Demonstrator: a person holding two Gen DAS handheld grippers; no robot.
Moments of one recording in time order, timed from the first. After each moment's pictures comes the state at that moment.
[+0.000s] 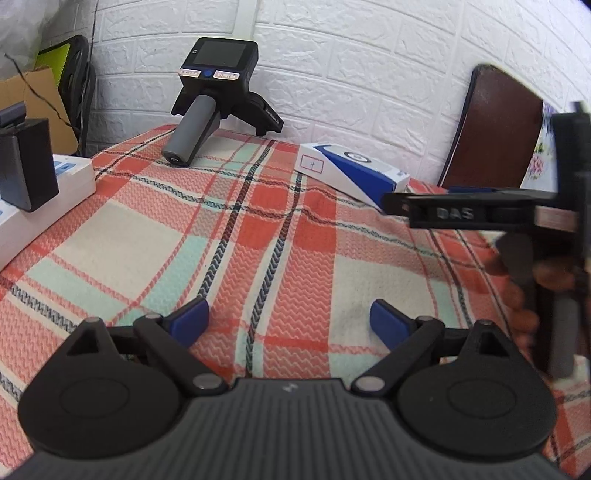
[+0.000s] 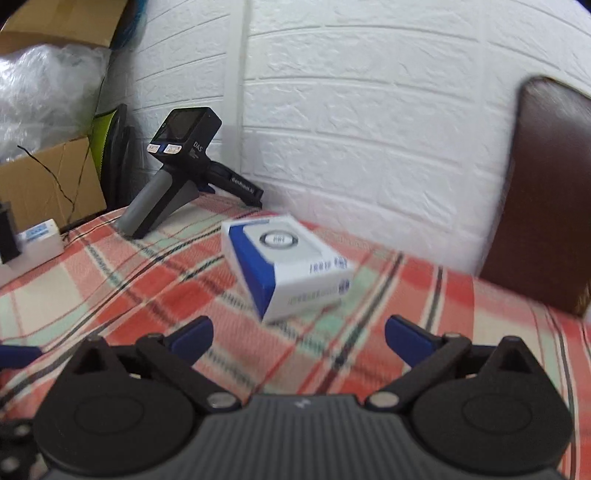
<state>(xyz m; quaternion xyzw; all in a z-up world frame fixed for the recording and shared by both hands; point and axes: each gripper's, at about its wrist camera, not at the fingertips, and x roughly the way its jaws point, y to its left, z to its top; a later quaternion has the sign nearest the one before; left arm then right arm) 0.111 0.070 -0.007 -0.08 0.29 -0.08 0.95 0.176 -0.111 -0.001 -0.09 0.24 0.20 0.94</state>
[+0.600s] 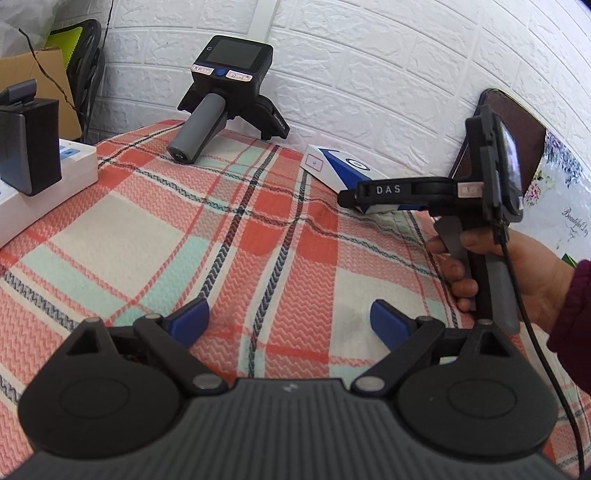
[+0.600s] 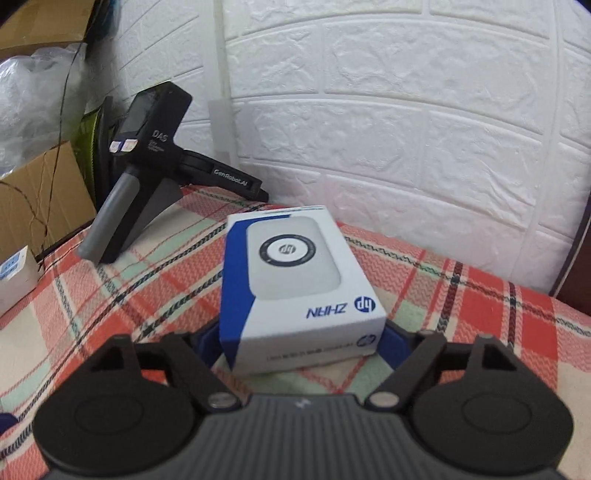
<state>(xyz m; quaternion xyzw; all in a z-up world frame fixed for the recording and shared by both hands) 0.114 0.076 -0.008 -0.11 0.28 -0.08 0.95 0.251 -0.102 -0.017 -0.05 0.31 0.24 0.92</state>
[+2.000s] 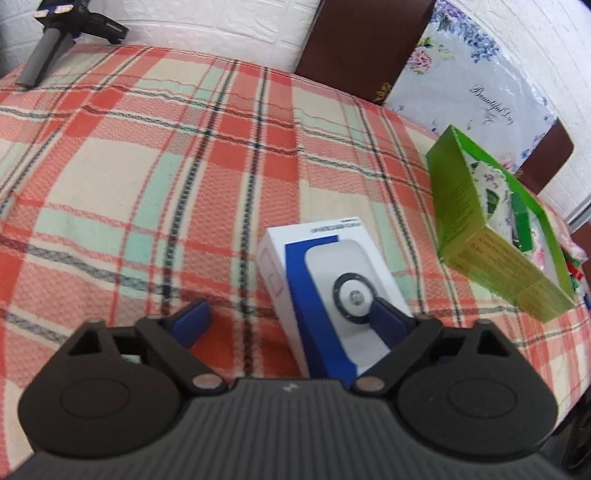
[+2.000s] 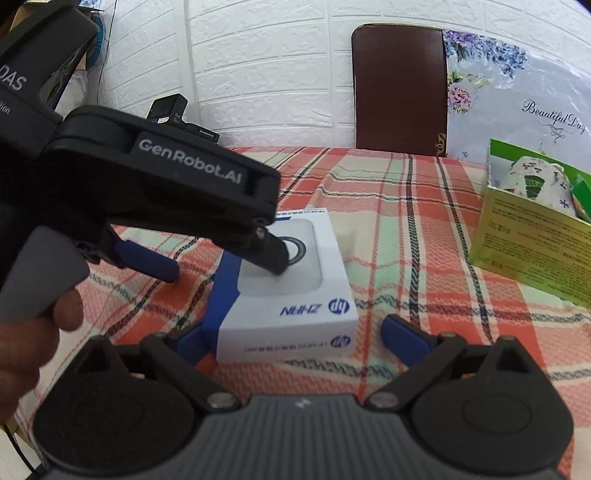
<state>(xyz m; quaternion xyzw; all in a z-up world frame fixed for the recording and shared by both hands) 0.050 -0.077 0.028 -0.09 0.45 -0.20 0.86 -0.075 -0.226 -0.017 0.01 0.32 0.12 0.94</state>
